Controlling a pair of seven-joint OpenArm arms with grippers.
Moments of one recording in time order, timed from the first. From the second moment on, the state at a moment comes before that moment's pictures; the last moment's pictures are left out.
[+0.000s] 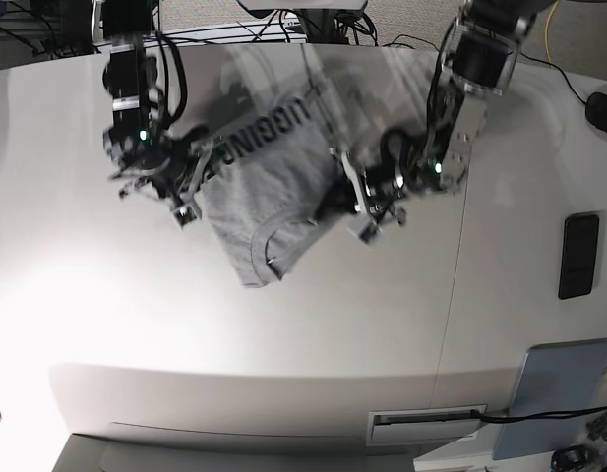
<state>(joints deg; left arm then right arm) -7.9 -11.4 18.8 67.6 -20.4 -31.1 24.5 -9.0 12.5 -0.9 98.1 4.0 24.4 -55.0</state>
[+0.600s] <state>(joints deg) -11.7 -13.3 18.1 77.6 -21.1 -26.3 39.7 -19.4 12.5 -0.9 108.2 8.9 24.6 -55.0</state>
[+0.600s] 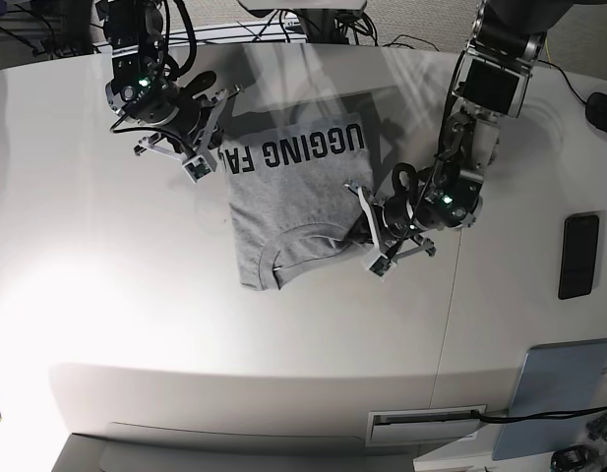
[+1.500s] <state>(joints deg) 34.3 -14.7 -18.3 112.1 -33.4 -29.3 47.2 -48.6 12.3 29.1 128.7 18.9 21.3 -61.5</state>
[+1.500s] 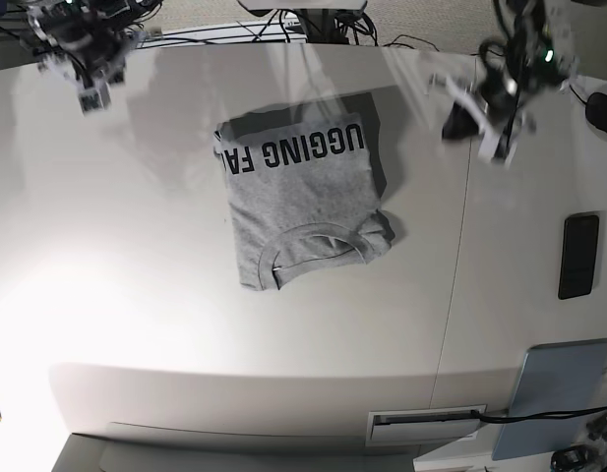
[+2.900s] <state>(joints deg) 9.2 -4.4 -20.3 19.0 -2.9 -29.7 16.6 -10.0 16.5 31.2 20.6 -5.9 33.4 -23.1</state>
